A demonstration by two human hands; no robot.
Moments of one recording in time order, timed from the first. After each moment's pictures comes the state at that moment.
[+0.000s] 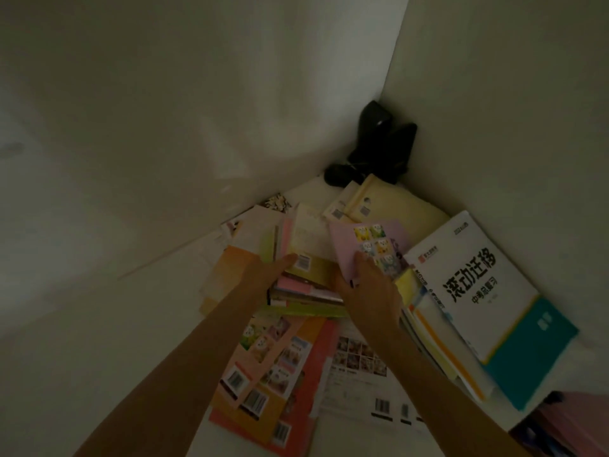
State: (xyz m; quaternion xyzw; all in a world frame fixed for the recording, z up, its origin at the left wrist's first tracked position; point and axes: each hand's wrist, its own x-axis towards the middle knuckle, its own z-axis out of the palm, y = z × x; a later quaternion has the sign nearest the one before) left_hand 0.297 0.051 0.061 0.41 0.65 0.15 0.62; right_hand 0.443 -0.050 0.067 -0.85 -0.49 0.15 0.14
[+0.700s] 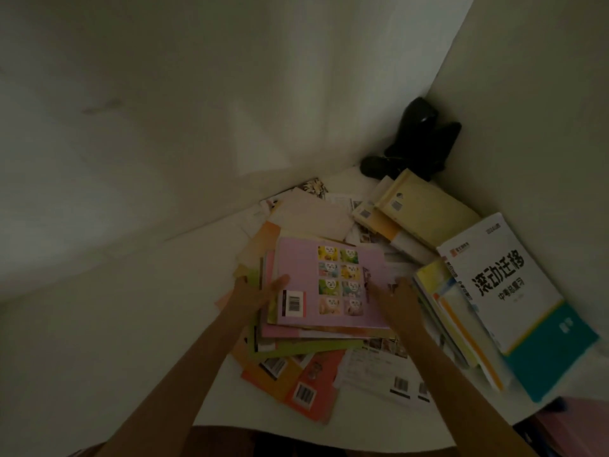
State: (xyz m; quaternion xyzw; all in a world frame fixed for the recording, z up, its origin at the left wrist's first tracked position) left_hand 0.190 -0.006 0.056 0.39 0.66 0.16 0.62; right_hand 0.425 -0.073 0.028 -0.85 -0.25 0.38 0.25
